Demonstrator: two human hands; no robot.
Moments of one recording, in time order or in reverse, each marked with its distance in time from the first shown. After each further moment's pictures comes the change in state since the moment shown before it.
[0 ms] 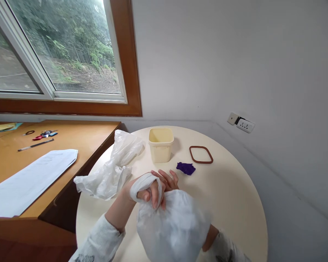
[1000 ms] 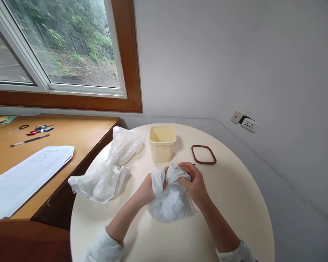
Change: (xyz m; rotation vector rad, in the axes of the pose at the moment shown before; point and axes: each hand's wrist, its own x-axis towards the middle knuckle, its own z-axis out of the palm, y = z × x) left_hand 0.020 -0.015 0.028 -0.112 0.370 -0.136; right_hand 0.006 0.030 -0.057 0.789 0.226 0.549
